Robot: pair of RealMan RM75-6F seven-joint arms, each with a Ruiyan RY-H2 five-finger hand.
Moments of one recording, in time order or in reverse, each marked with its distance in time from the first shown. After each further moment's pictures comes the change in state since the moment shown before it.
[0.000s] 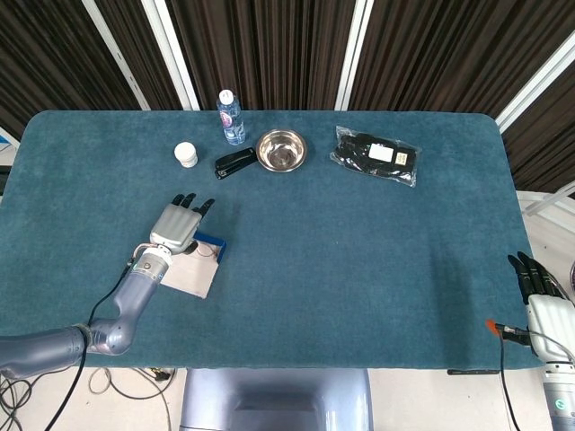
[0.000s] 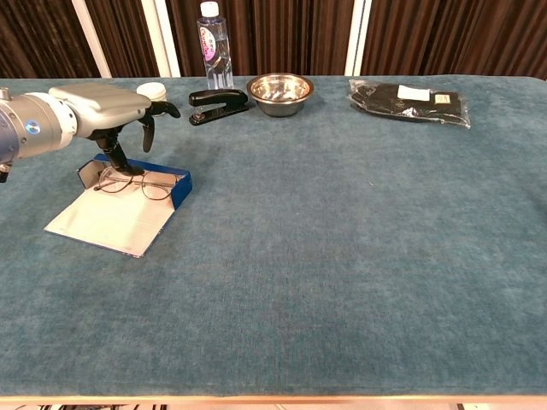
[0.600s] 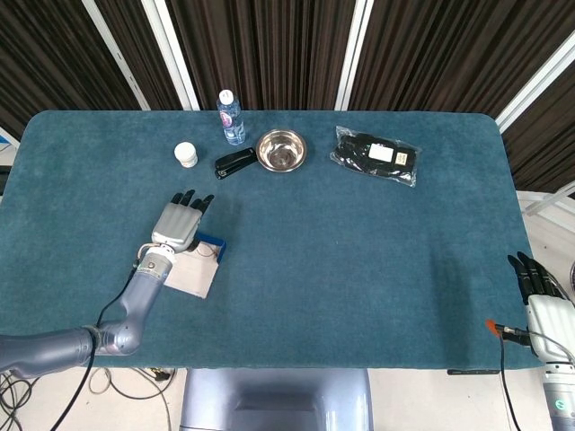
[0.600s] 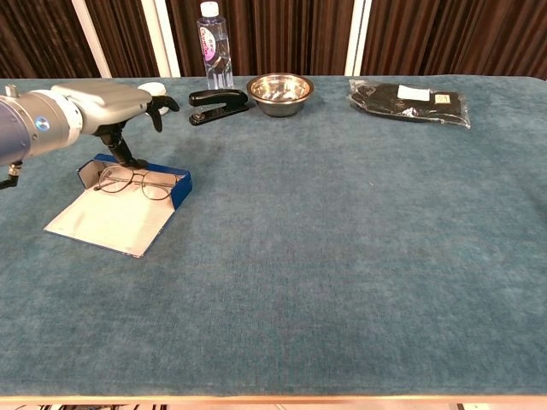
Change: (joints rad) left arm -0.008 -0.006 -0.034 -0.038 -0.098 0.037 0.045; right arm -0.001 -0.001 -0.002 0.002 -0.005 0.003 -0.001
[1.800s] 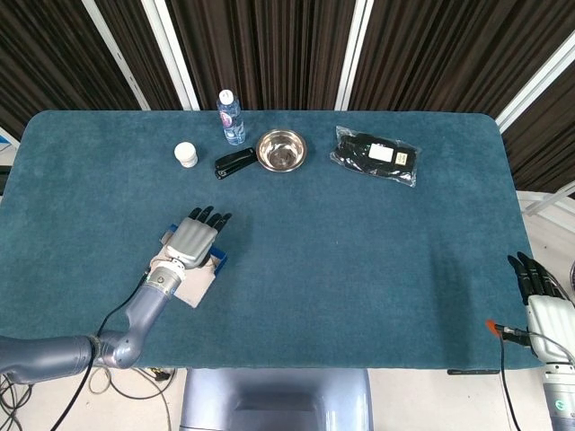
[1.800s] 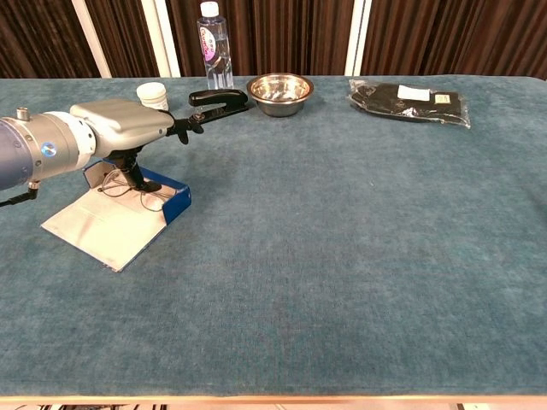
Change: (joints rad) left arm -0.008 -0.014 0.065 -0.059 0.077 0.014 0.028; right arm 0.000 -0.004 -0.002 0.006 -0.004 0.003 -0.002
